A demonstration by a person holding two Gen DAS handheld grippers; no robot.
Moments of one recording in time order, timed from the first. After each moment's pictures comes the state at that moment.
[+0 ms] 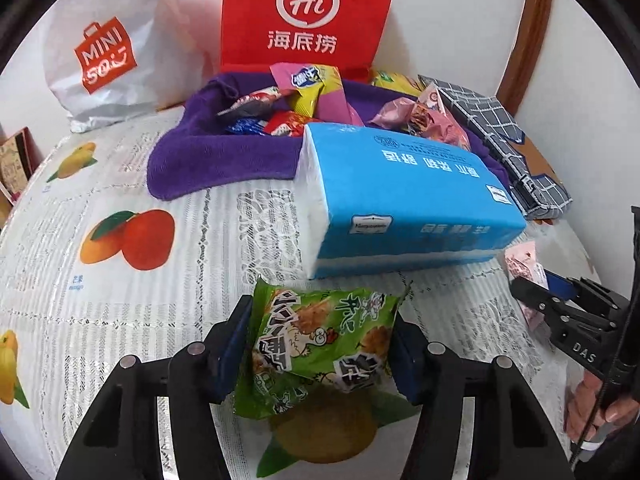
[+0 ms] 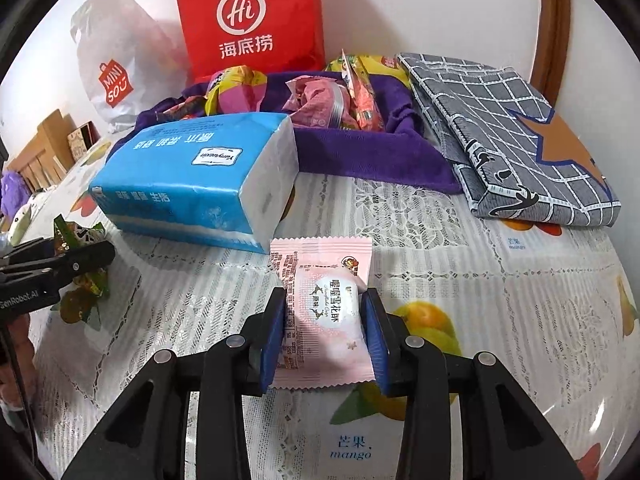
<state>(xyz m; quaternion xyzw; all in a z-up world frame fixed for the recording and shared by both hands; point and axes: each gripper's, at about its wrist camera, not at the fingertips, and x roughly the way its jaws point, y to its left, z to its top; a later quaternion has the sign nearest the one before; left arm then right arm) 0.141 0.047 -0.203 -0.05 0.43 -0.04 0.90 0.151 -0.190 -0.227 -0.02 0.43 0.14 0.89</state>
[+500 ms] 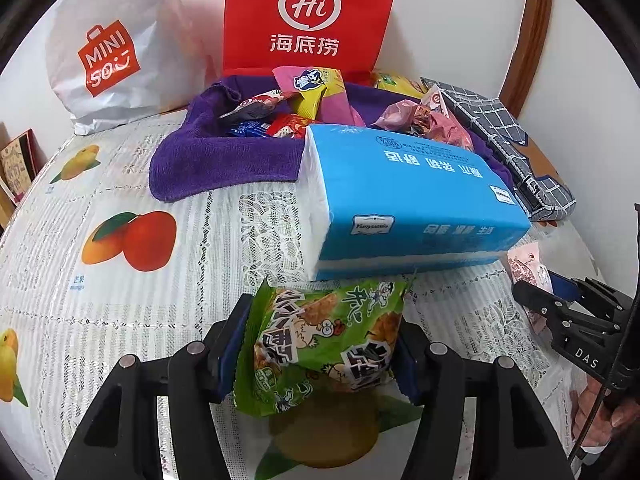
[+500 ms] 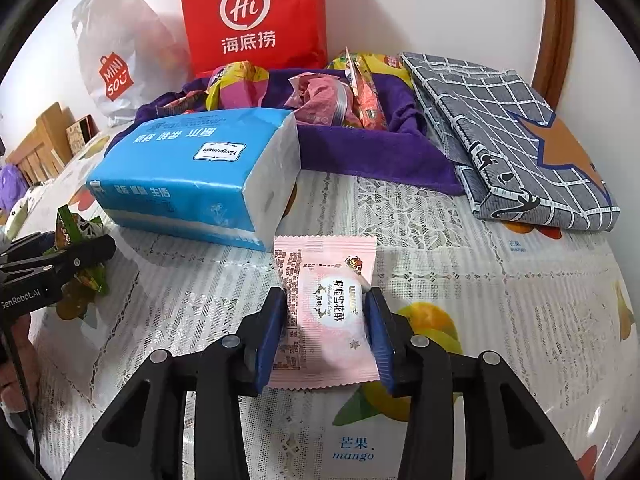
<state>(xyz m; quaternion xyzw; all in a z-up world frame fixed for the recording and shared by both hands) 0.142 0.047 -0.203 -0.05 0.42 -0.03 0.90 0.148 -0.189 -0.227 -0.03 0.43 0.13 0.89</state>
